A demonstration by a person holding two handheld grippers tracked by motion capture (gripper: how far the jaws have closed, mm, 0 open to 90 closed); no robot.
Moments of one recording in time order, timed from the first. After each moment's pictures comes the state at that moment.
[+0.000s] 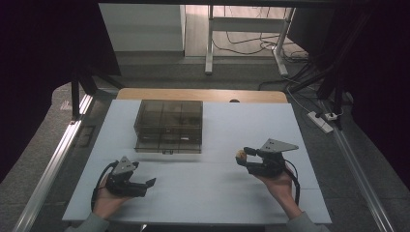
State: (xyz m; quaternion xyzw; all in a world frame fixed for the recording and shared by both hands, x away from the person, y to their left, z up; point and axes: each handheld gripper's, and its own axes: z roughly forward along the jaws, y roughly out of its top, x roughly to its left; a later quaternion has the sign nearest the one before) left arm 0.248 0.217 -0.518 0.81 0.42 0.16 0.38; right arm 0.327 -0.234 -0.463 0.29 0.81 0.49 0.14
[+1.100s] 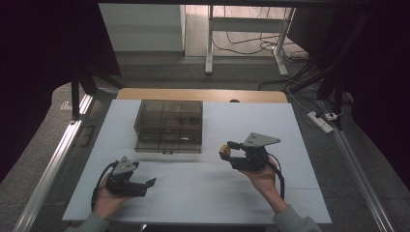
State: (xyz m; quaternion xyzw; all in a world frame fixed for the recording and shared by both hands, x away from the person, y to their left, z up) left arm 0.248 0.217 -0.518 0.81 0.42 0.16 0.38; right arm 0.336 -0.186 -0.452 0.25 0.82 0.50 0.13
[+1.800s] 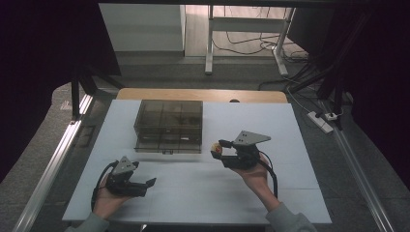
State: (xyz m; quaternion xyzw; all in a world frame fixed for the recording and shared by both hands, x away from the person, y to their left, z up) left arm 0.248 0.217 -0.517 0.81 0.42 0.16 0.38; right arm 0.339 -0.162 -0.451 0.23 0.82 0.51 0.13
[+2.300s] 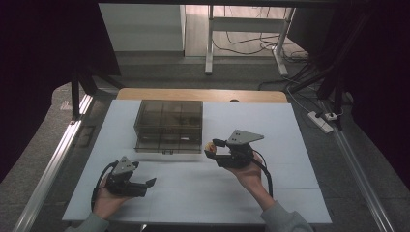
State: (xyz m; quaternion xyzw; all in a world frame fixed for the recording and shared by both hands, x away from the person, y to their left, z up) left arm 0.248 0.217 -0.517 0.81 0.42 0.16 0.38; right arm 0.340 -0.145 -0.450 0.22 0.82 0.52 0.13
